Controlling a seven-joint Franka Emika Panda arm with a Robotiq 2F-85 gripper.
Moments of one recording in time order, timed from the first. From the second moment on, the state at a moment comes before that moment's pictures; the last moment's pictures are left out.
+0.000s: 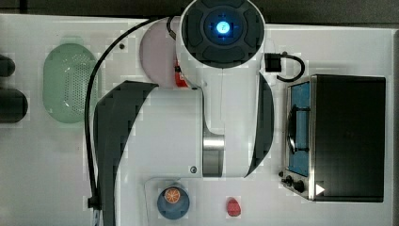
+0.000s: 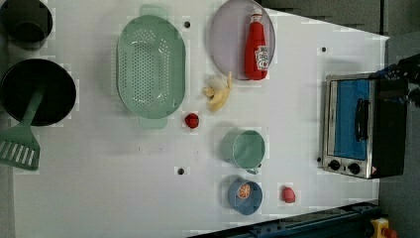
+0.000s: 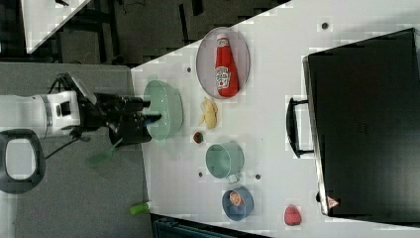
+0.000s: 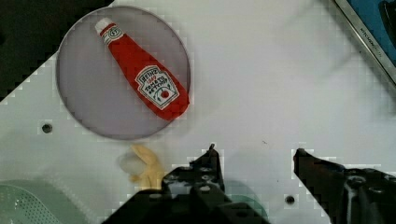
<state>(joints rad) -0.02 0.03 0.02 -1.74 -0.01 0.19 -0.06</state>
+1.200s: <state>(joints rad) -0.10 0.30 0.13 -1.76 0.02 0.34 -0.20</state>
